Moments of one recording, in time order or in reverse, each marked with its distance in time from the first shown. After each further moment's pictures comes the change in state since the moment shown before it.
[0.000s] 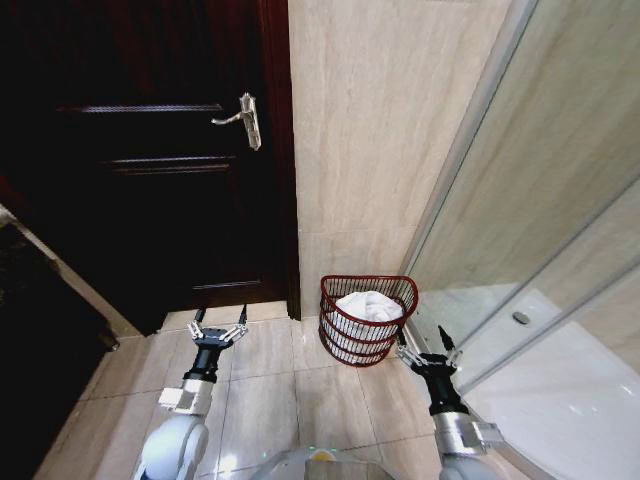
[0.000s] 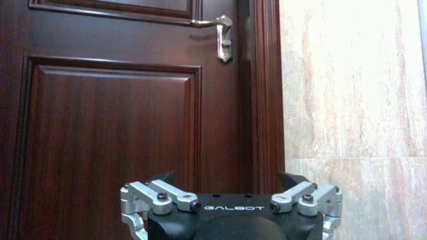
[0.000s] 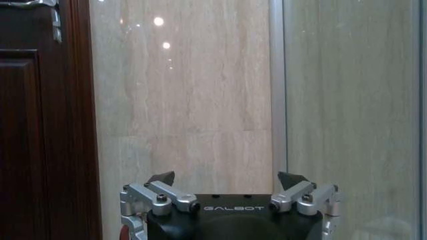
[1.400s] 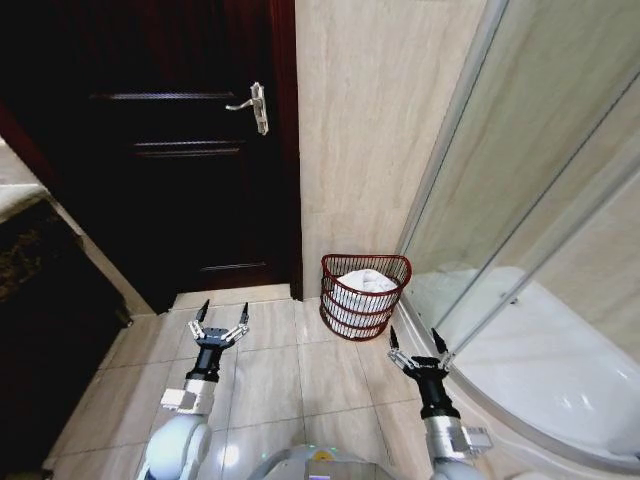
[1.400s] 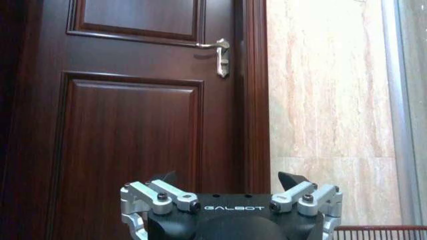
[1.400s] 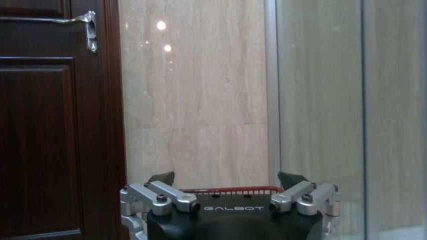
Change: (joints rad) left arm -0.010 -0.005 0.014 0.014 0.000 -0.030 -0.001; right arm -0.015 -0.008 -0.062 -0.004 -0.044 0.029 0.058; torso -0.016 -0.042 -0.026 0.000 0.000
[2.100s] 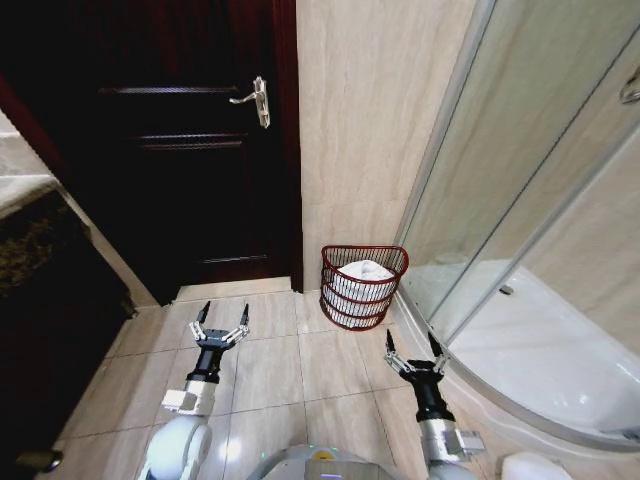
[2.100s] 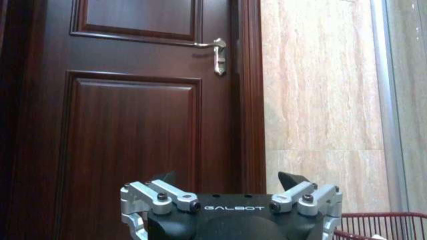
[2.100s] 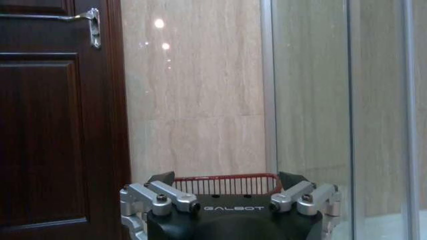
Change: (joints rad) left arm 0.000 0.003 -0.004 0.015 0.006 -0.011 0.009; right arm 0.001 -0.006 -0.017 -0.031 0.000 0.025 0.018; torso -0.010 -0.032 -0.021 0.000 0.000
